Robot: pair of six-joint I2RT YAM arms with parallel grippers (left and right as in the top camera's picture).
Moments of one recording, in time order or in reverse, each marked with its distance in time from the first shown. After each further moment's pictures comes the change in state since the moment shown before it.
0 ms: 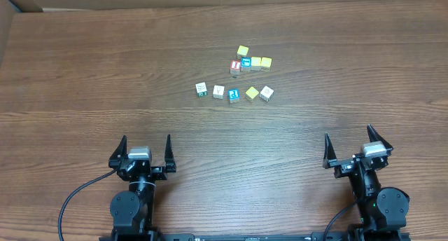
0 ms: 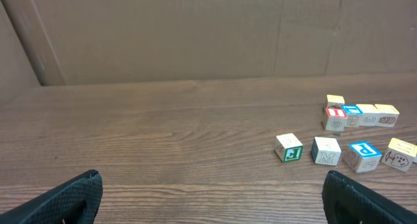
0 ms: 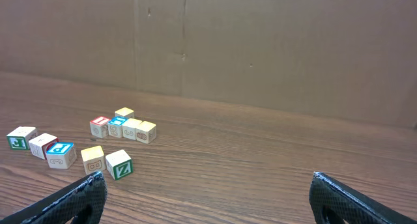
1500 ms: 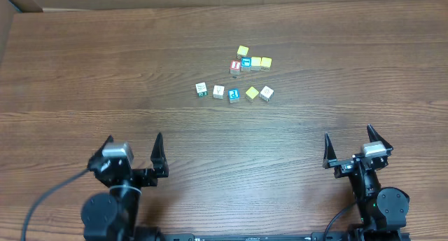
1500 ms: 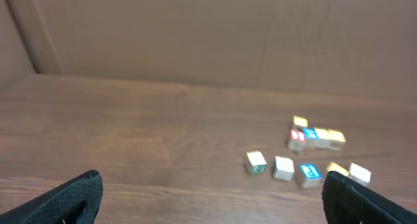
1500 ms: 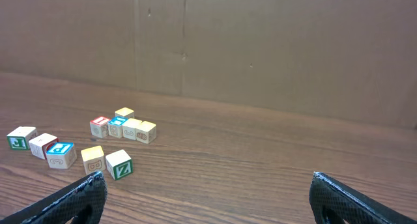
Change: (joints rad) left arm 0.000 0.236 0.544 -0.438 0.043 -0.131; right arm 0.000 0.000 0.000 0.000 0.000 0.000
